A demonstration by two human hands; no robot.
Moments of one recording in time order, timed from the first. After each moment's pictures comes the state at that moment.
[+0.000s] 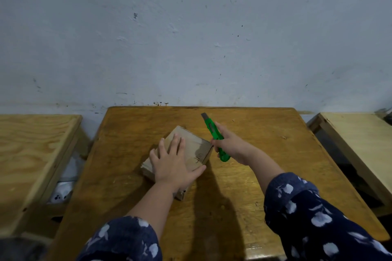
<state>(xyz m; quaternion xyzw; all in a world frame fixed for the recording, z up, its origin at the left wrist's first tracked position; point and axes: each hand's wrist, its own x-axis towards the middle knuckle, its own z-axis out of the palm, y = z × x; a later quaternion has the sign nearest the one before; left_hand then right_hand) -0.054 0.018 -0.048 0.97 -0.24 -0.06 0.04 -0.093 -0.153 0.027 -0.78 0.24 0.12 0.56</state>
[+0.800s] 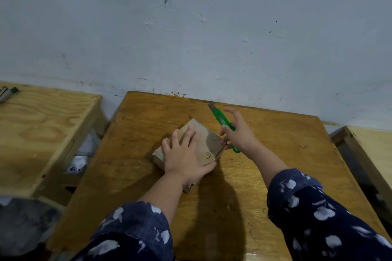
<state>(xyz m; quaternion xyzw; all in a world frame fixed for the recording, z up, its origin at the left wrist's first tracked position) -0.056 0.017 -0.051 0.97 -0.22 -0.04 0.07 -0.069 -0.149 0.020 -0.84 0.20 0.00 0.51</state>
